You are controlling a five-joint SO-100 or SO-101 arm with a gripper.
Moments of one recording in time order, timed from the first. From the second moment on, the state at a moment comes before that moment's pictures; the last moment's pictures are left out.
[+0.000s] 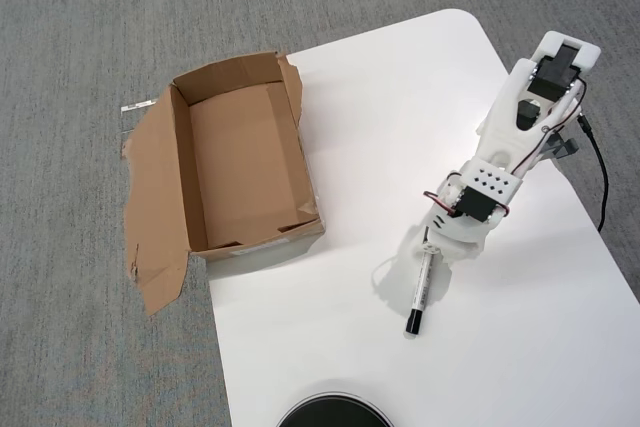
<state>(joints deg) -42.4 83.0 112.5 50.4 73.8</state>
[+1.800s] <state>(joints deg) -23.5 97.0 83.2 49.7 73.4</state>
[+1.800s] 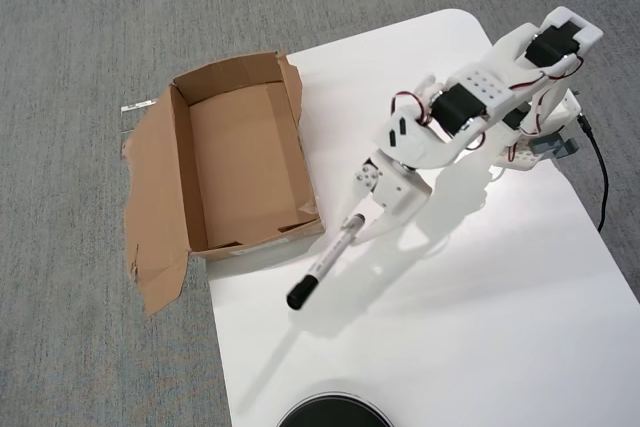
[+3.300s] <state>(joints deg) 8.9 69.4 55.9 49.7 77.3</state>
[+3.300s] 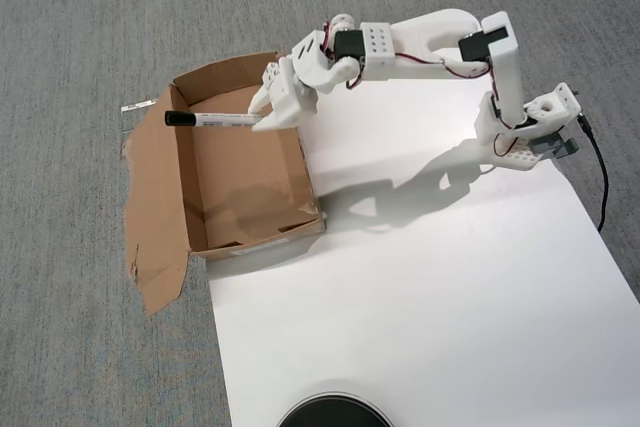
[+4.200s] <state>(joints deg) 8.4 56.1 55.8 49.8 85.3</state>
